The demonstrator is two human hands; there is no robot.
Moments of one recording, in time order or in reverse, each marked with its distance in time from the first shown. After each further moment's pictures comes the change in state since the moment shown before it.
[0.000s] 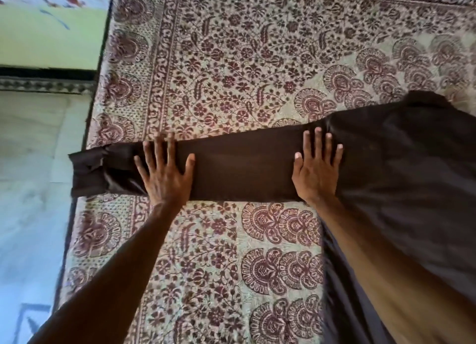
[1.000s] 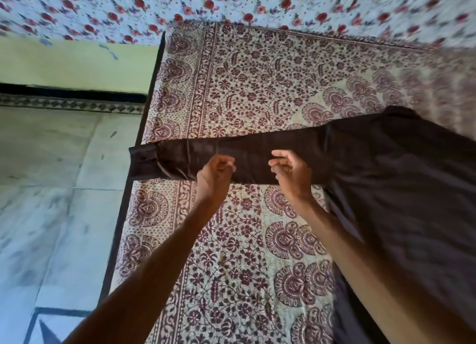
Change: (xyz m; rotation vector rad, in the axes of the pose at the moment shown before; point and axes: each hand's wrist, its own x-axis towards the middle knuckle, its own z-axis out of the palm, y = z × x) left_hand -0.081 0.006 -0.120 -0.918 -0.200 -0.019; right_hand -0.109 -0.115 -0.112 1.104 -0.078 0.118
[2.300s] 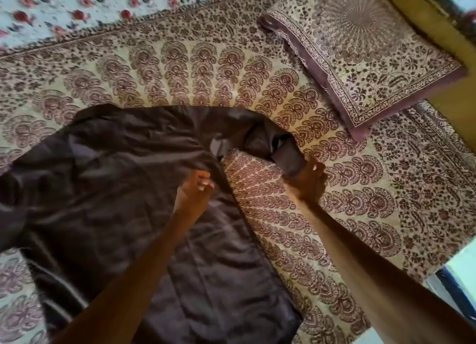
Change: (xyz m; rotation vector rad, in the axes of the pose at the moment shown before) left_hand -0.223 0.241 0.619 0.250 -0.527 0.139; right_hand -0.040 0.364 -0.686 -0.502 0.570 0.672
